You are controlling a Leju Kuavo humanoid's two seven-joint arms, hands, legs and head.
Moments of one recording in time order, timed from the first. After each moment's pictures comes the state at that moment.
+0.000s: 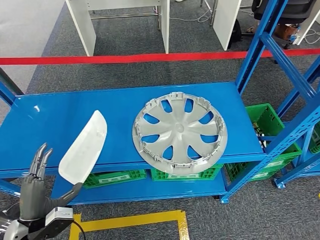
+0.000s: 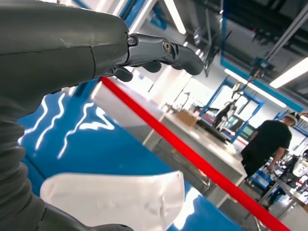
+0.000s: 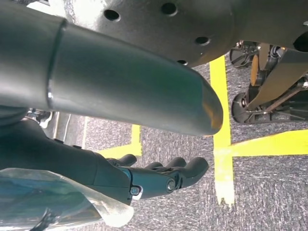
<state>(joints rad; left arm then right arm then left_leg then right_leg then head) 0.30 0.23 -0.26 -1.83 -0.83 0.61 -0.27 -0.07 0.07 1.13 -0.08 -1.15 -0.24 0.05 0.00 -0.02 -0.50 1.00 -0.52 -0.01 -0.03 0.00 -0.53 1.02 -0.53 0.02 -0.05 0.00</state>
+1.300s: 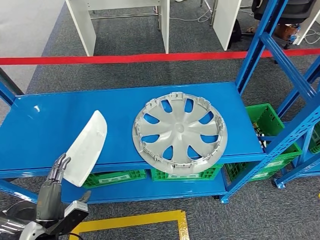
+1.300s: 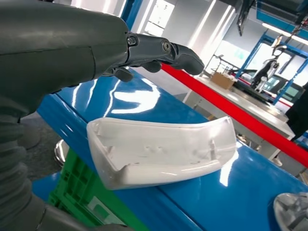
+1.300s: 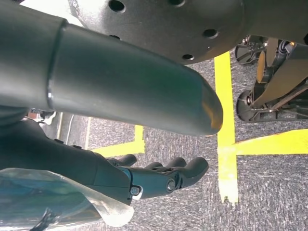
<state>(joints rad) 0.27 0.21 -0.29 -1.65 -0.86 0.58 -0.19 -0.07 0.06 1.19 -0.08 -1.19 -0.24 0.05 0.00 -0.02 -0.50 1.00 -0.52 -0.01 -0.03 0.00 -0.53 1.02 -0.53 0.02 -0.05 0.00</state>
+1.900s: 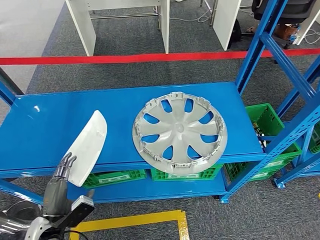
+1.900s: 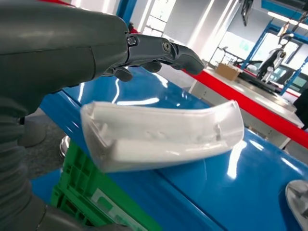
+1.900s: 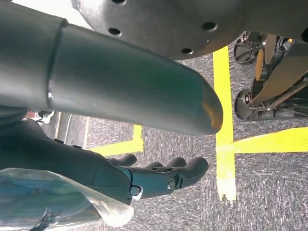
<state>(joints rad) 0.21 0.18 -0.30 -1.55 -0.88 0.56 -0.19 -0.07 0.05 1.21 -0.08 -1.21 -0.22 0.04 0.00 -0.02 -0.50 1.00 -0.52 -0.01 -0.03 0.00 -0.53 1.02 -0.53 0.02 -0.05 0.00</state>
